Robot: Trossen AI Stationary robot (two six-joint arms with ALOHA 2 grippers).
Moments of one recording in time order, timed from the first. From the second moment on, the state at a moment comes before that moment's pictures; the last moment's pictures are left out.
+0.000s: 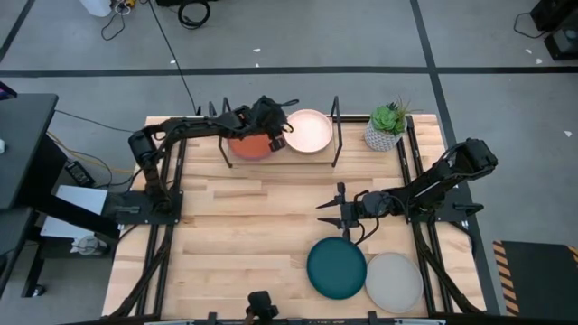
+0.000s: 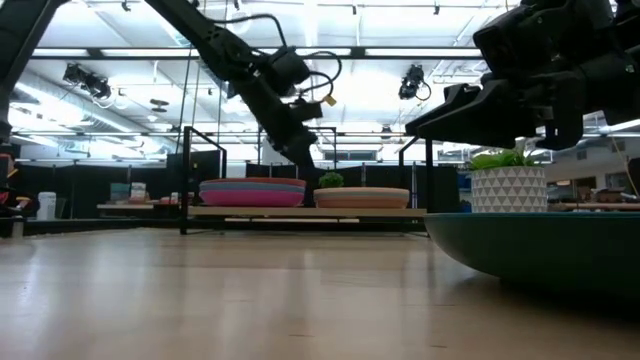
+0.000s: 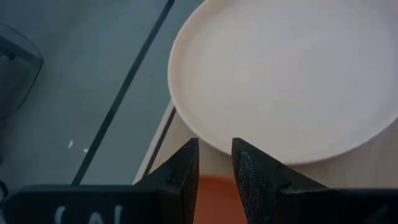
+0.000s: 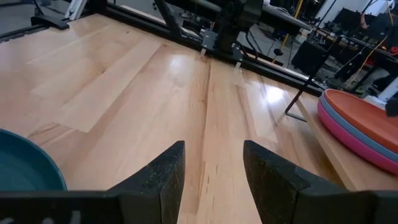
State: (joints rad) left arm 0.53 1.84 1.27 -0.15 -0.18 0.33; right arm 0.27 1.50 0.30 0.96 0.27 -0.29
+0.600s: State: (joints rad) left arm 0.49 1.80 1.27 -0.22 0.02 0.31; right arm 0.27 1.50 0.30 0.95 0.27 -0.31
